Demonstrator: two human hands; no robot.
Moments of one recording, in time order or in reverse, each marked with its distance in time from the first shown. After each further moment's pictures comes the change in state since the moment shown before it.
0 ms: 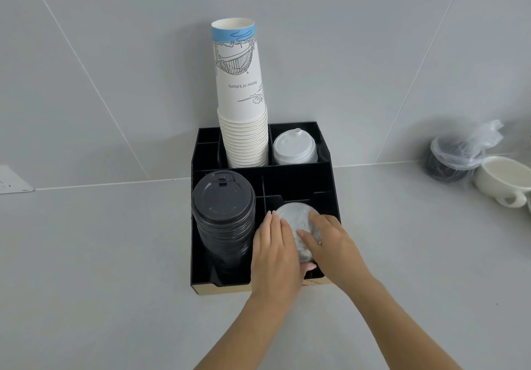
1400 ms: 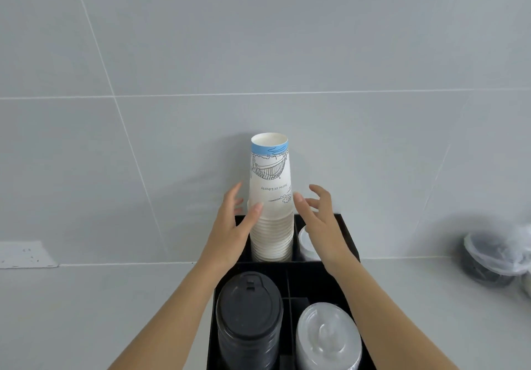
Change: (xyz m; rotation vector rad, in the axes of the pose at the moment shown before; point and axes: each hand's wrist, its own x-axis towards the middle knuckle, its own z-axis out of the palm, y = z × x) left_hand 0.128 -0.098 -0.136 -1.061 0.238 -0.082; right_hand 0.122 -0.121 -0.054 0.770 0.056 -0.178
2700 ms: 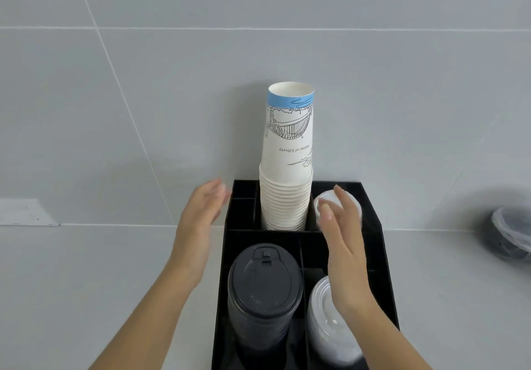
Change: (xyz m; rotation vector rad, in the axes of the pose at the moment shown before) left_hand -0.032 -0.034 -0.035 -0.259 0.148 -0.122; right_hand -0.062 0.029 0.017 0.211 0.075 -0.010
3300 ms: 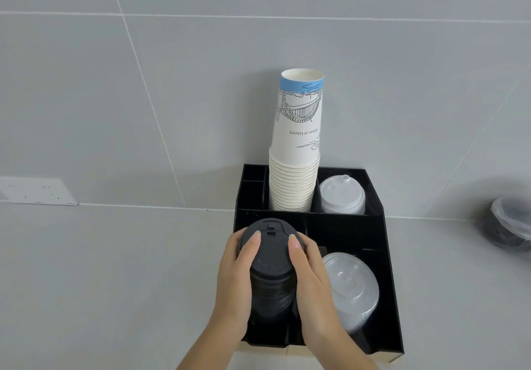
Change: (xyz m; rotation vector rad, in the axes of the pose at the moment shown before) left_hand -0.087 -0.029 0.031 -0.212 0.093 -0.267; right_hand -0.065 0.021 0.036 0.113 -0.034 0.370
